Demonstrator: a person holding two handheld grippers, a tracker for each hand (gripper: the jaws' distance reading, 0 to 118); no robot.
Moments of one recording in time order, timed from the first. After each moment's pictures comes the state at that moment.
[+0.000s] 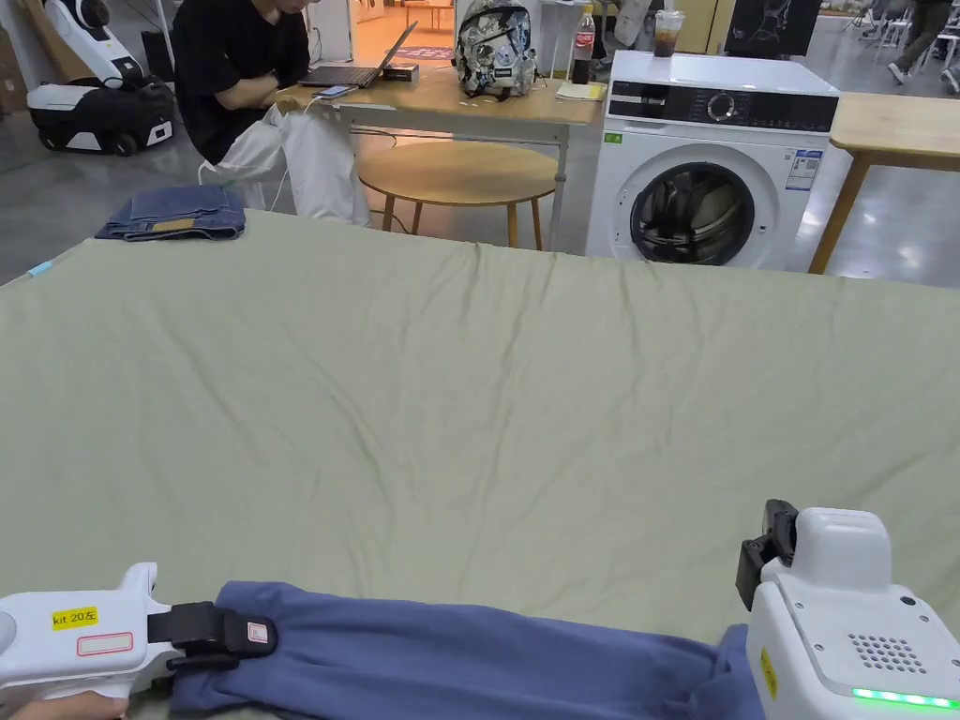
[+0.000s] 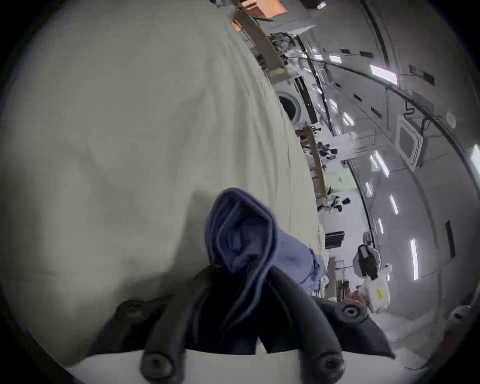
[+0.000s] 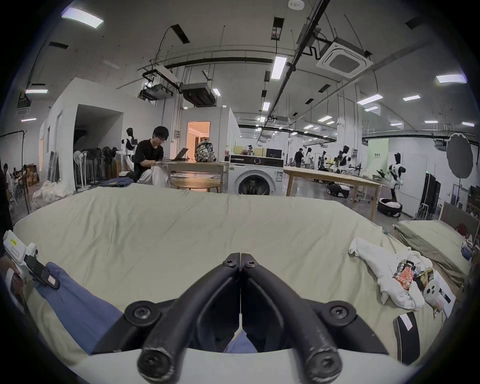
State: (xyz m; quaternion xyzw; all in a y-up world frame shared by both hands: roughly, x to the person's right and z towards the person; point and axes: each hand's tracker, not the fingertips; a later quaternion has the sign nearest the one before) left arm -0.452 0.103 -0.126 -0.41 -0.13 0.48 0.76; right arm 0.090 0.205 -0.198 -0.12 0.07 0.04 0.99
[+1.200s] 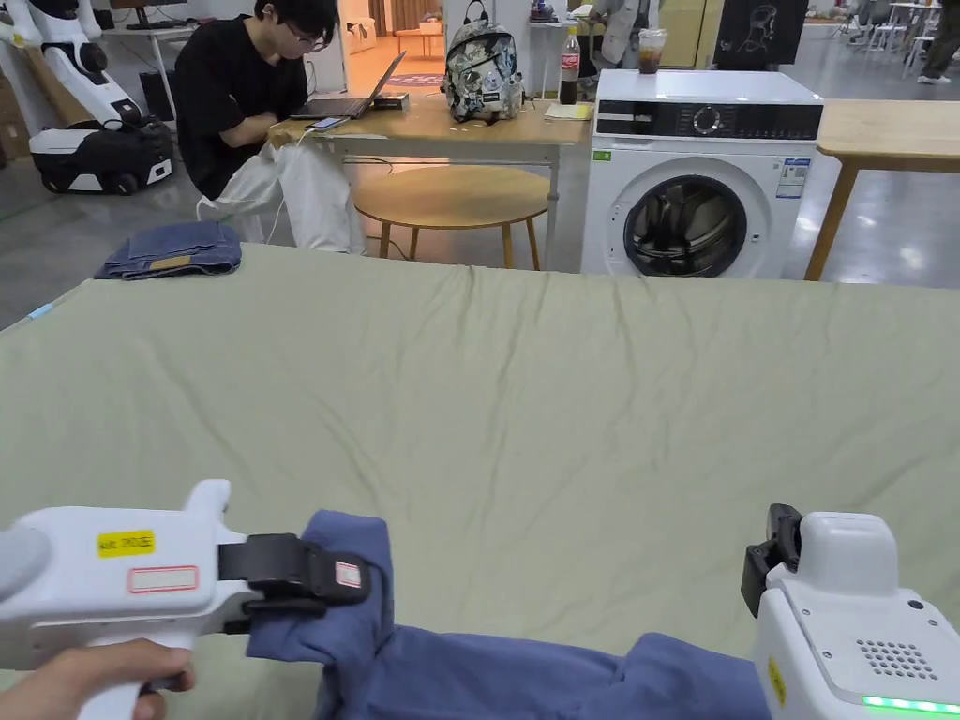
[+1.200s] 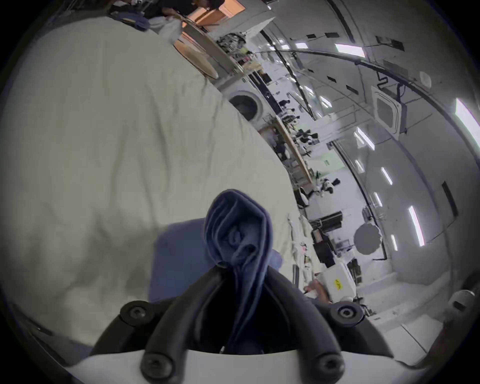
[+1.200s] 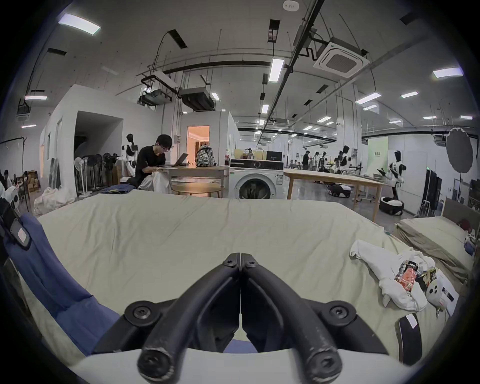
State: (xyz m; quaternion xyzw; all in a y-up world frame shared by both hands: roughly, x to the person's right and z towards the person) left arm -0.358 0.236 -0.159 -0.40 -0.20 0.42 0.79; right arm 0.099 0.210 -0.200 -0.11 0.07 0.03 0.99
